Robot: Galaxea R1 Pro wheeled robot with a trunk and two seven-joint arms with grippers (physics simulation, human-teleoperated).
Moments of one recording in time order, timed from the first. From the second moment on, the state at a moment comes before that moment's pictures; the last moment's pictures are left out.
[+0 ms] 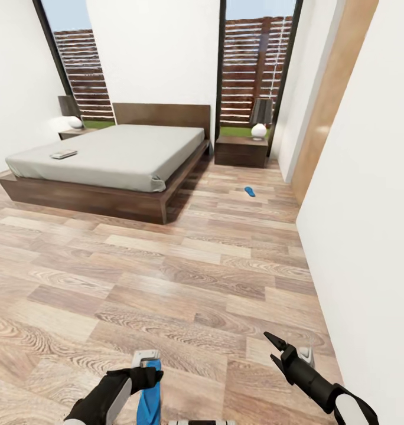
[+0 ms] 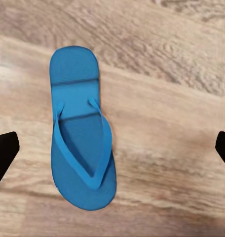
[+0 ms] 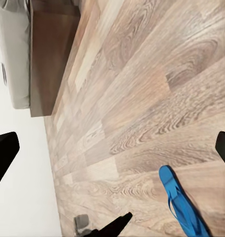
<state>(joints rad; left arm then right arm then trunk) -0.48 -0.03 -0.07 -0.51 0.15 0.36 -0.06 -0.16 -0.08 -0.20 -1.07 -1.04 0.64 0.40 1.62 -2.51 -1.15</state>
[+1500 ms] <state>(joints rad) -0.48 -0.04 -0.08 -0.63 0.15 0.45 0.01 -0.16 -0.08 -0.20 -1.07 -1.04 0.64 0.40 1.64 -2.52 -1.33</state>
